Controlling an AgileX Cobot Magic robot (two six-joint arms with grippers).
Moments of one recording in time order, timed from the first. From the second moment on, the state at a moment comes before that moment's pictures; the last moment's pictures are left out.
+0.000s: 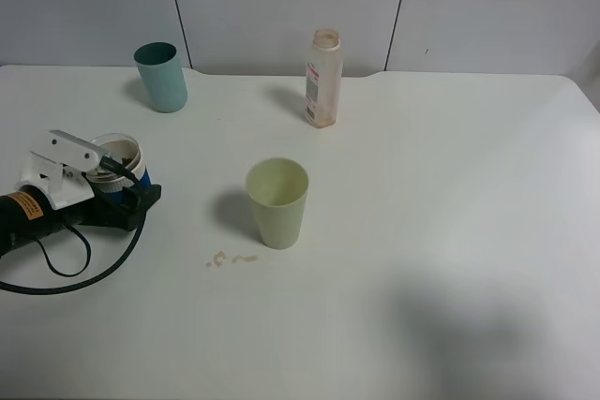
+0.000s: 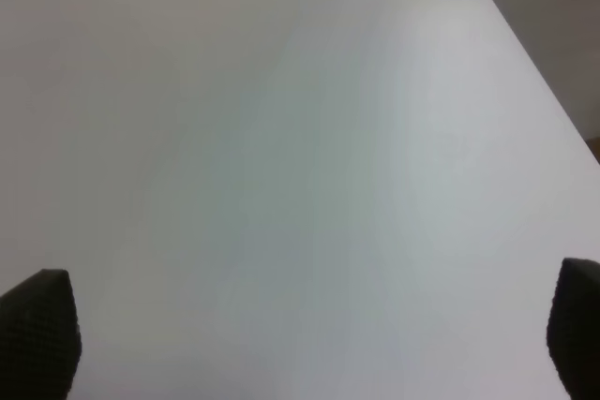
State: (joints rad) left arm 0.05 2.01 -0.26 0.43 -1.21 0.05; right arm -0.02 0.00 -0.50 -0.12 1.07 0.17
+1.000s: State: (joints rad) left arm 0.05 2.07 -0.31 0.53 -1.21 0.04; right arm -0.02 0.00 -0.50 -0.12 1.07 0.17
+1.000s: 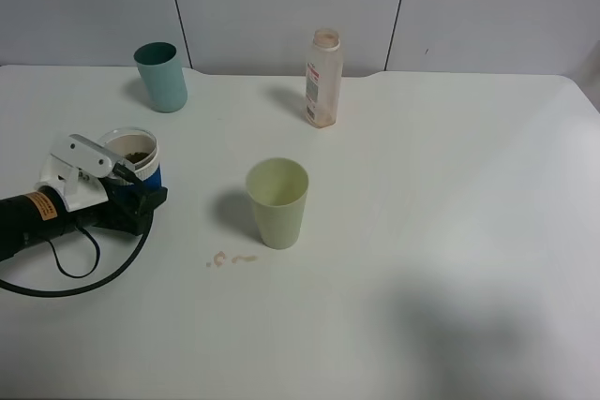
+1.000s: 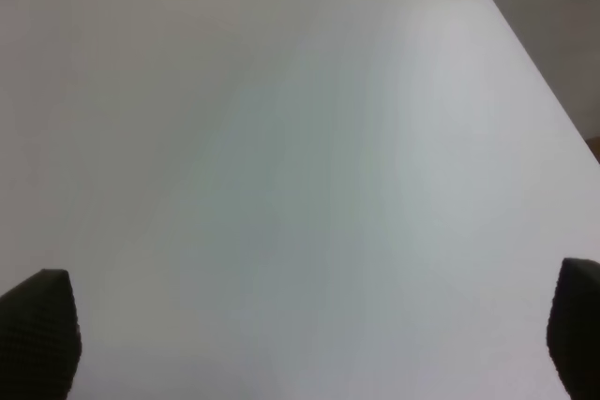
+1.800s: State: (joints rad) left arm 0.05 1.76 -0.35 0.41 -0.89 0.02; right arm -0.02 0.00 -0.50 -0.12 1.07 0.17
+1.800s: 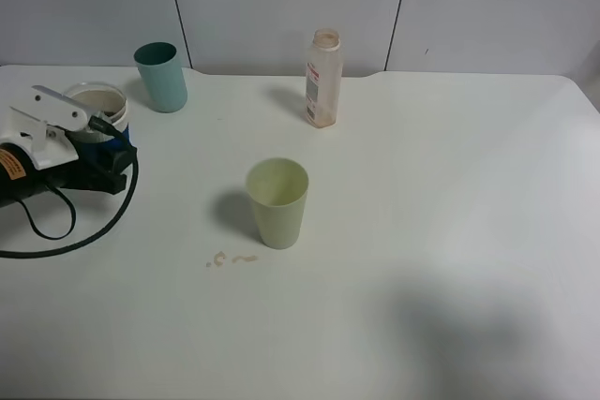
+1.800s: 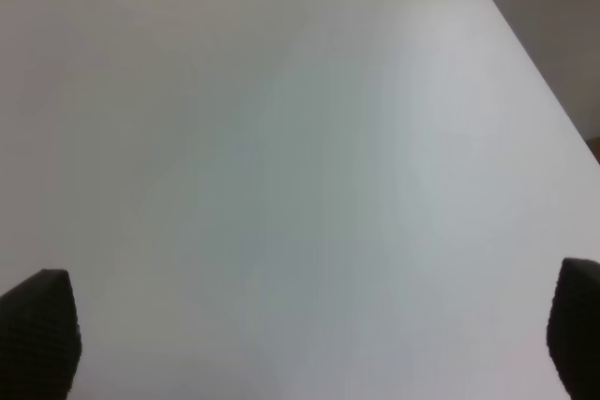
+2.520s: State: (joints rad) left arm 0.07 1.75 -0.66 0.48 -0.56 -0.02; right arm -0.02 0.00 -0.50 -0.12 1.07 0.17
